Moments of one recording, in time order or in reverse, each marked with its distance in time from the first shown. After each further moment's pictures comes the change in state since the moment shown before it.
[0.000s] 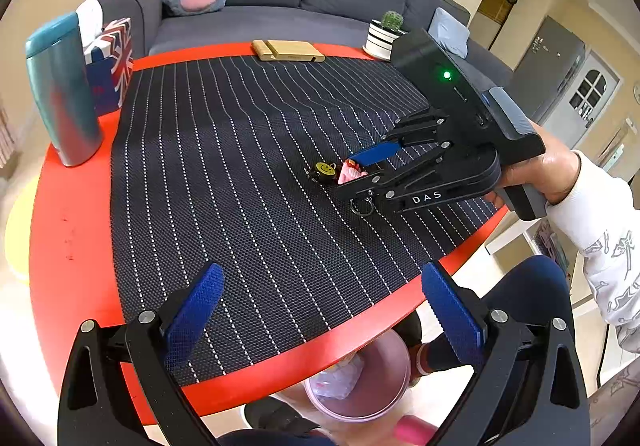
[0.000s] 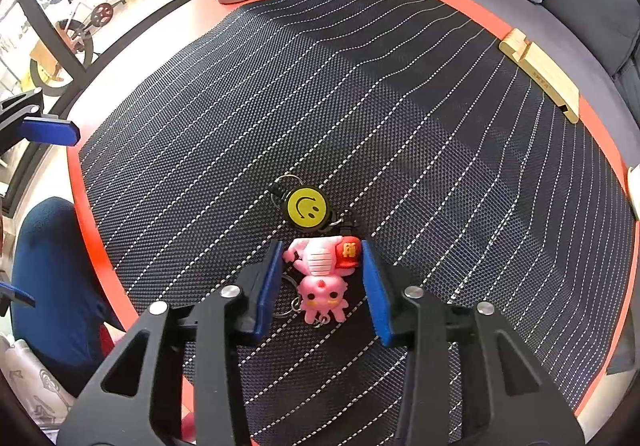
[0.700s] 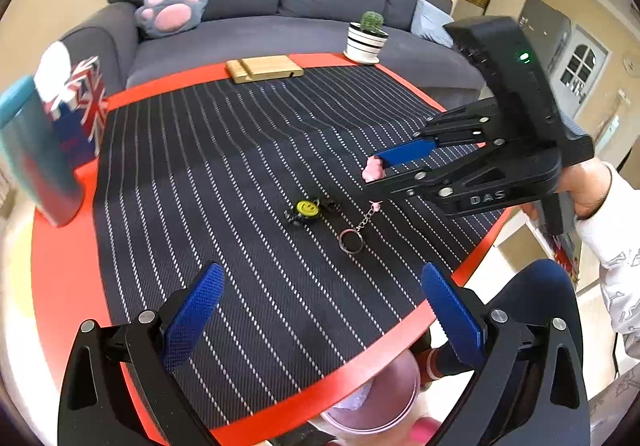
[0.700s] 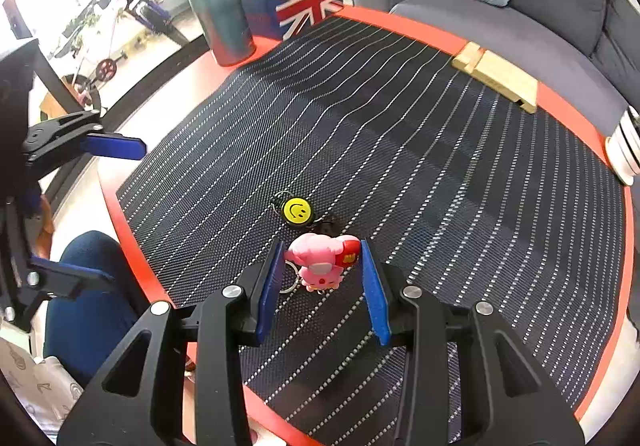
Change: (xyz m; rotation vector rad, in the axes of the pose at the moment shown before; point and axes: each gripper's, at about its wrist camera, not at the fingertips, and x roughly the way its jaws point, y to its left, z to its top) left arm 0.015 -0.021 0.039 0.109 0.006 0.003; right arm -0.062 -0.023 -0.025 0.119 -0.162 0.051
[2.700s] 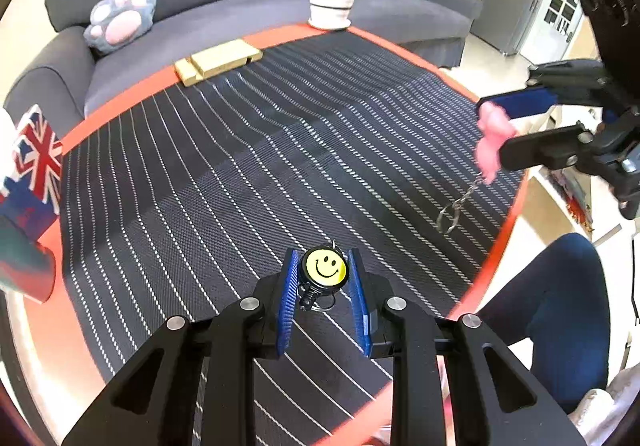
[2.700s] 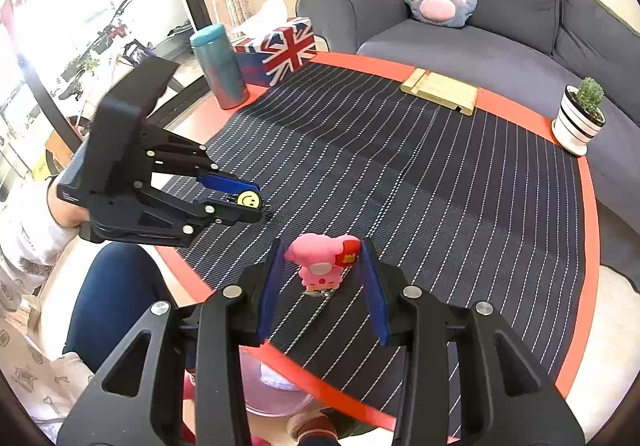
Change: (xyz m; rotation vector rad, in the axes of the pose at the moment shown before) left arm 0.045 -0.025 0.033 0.158 0.119 0.006; right arm -0.089 -0.013 -0.050 0.075 -0.151 -0.011
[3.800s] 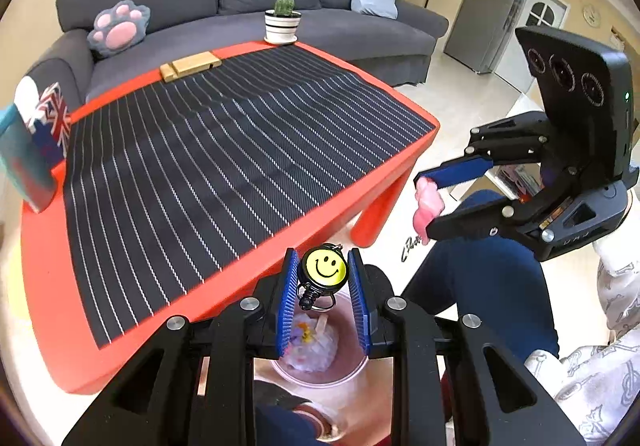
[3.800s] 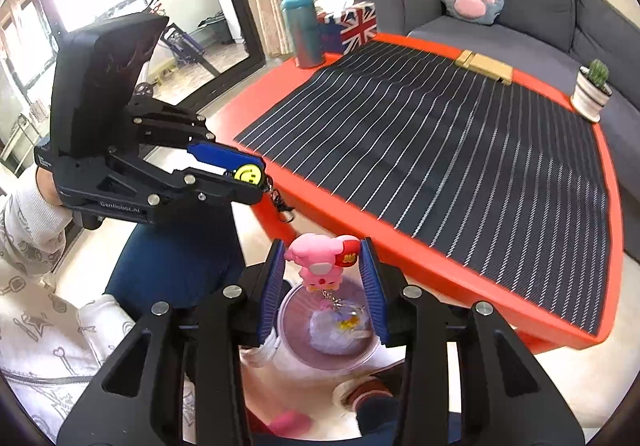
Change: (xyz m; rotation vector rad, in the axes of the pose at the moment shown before) left arm -0.085 -0.085 -0.096 -0.022 -0.082 -0.078; right arm -0.045 0.107 -0.105 -0.037 0.012 0.076
